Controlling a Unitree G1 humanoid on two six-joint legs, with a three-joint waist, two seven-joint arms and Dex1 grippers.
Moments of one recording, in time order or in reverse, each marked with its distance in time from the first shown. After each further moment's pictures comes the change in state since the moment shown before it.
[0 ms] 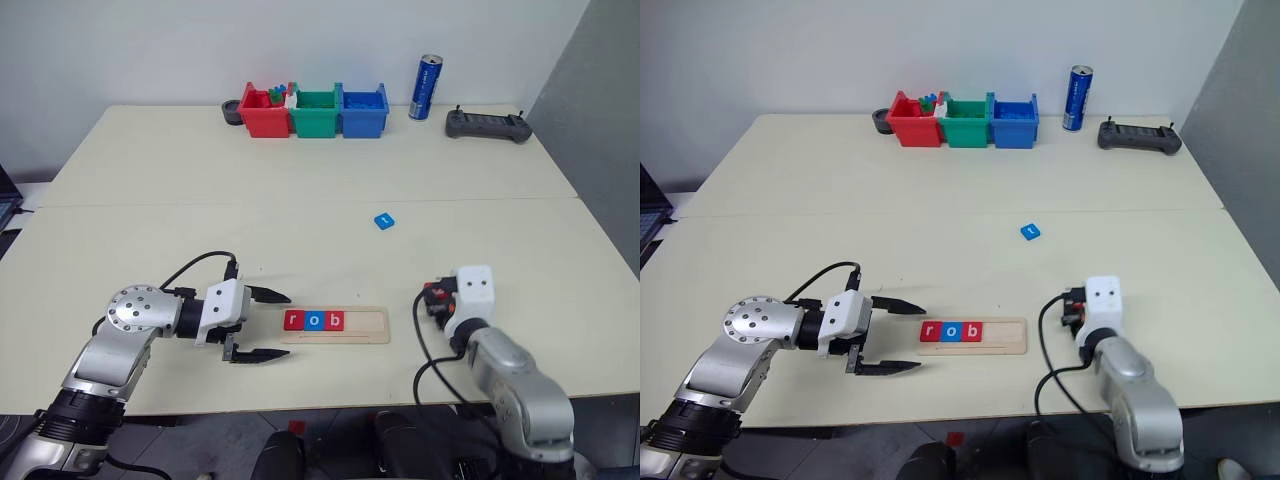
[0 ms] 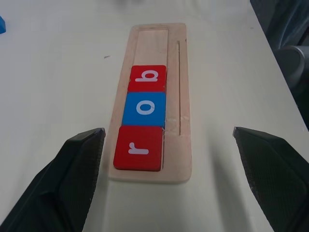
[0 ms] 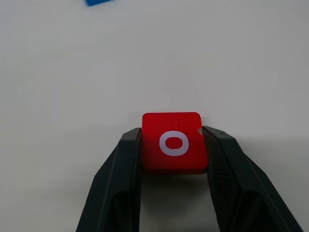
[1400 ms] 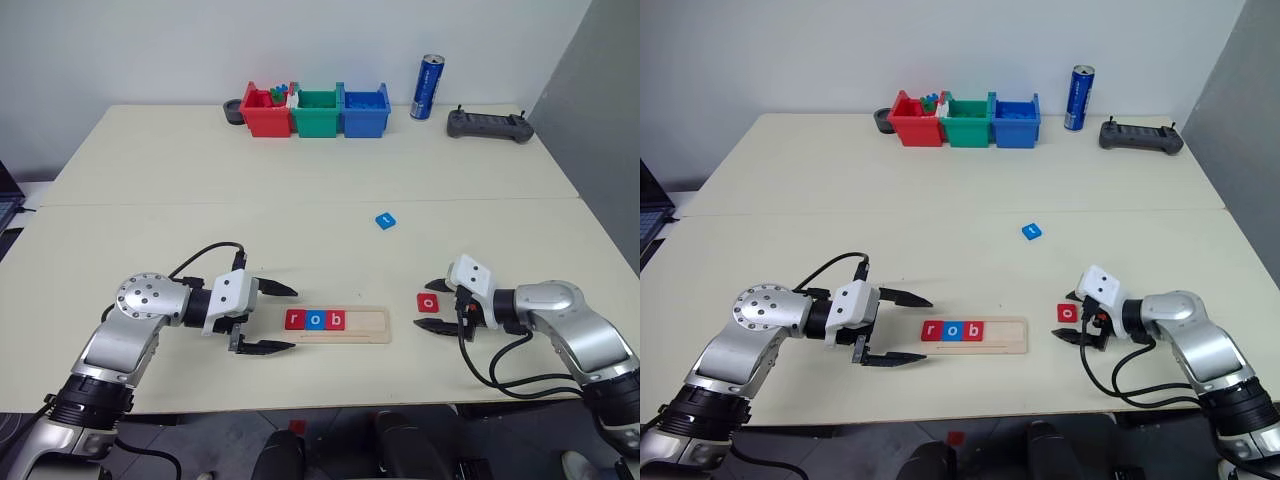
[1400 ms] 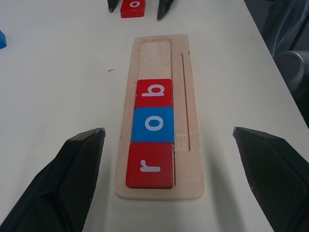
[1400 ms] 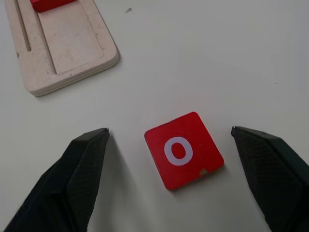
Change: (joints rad) left arm -0.059 -0.012 -0.028 0.018 0.002 0.021 -0.010; right arm -0.331 -0.710 0.166 0.528 0.111 -0.473 0.954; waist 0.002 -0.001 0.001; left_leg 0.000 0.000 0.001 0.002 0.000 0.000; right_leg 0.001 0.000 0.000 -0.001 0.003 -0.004
